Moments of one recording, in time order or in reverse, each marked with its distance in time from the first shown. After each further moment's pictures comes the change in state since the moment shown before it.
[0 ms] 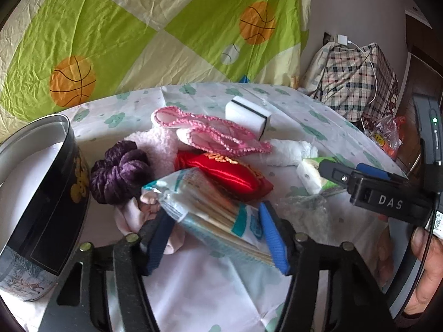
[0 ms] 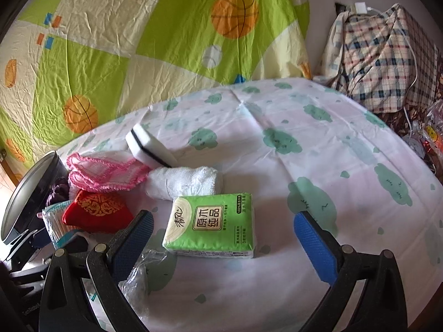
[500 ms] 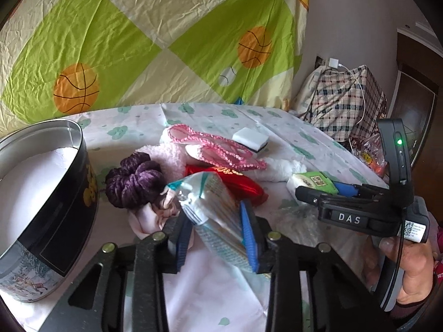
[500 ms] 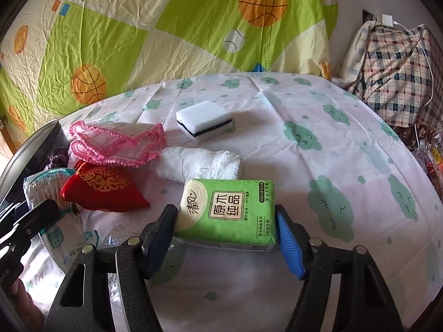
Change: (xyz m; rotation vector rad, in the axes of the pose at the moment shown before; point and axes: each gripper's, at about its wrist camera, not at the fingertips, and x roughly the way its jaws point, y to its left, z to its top) left arm -0.020 0.019 -0.005 -0.036 -0.110 -0.074; right arm 0.007 0.020 -0.007 -0.123 0.038 -0.005
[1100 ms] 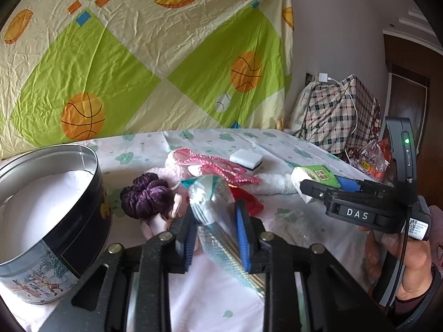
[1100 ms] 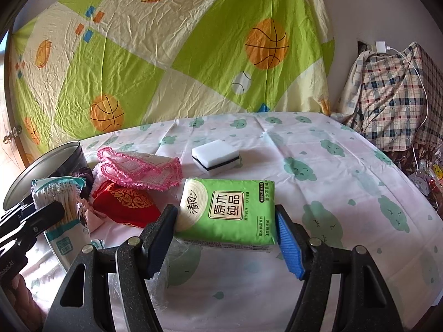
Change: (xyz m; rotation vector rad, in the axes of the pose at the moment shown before) left arm -0.029 -0.005 -0.010 0.058 -0.151 0.012; right arm -0.033 0.004 -0.007 -0.023 -0.216 0.033
